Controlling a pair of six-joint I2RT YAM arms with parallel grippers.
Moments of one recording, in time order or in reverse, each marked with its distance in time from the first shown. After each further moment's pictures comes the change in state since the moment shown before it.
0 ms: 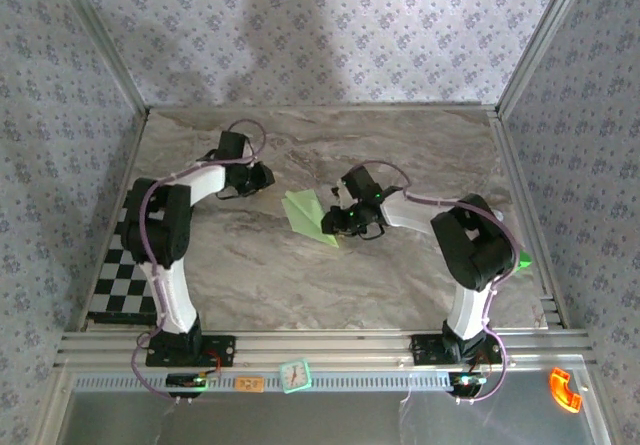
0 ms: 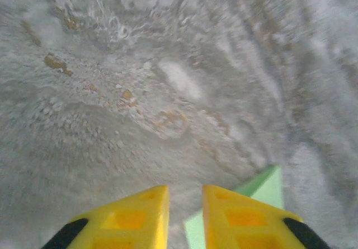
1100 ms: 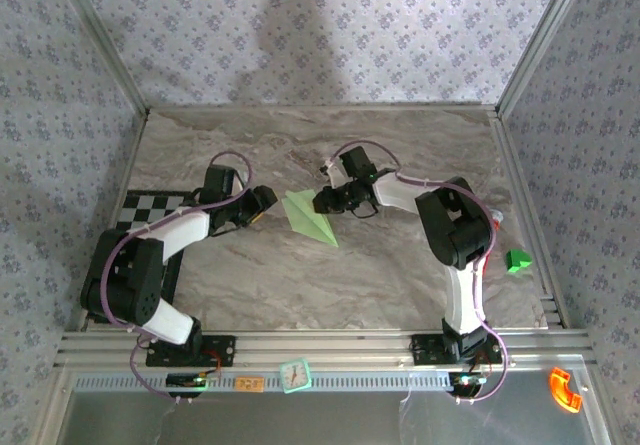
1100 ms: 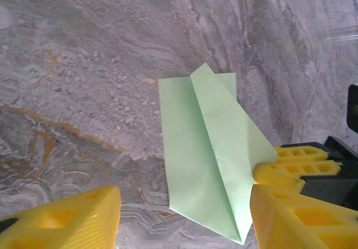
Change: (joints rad) left arm -0.045 -0.377 -0.468 0.243 0.060 -0.251; right arm -0.061 0.214 0.234 0.032 -0.169 -0.217
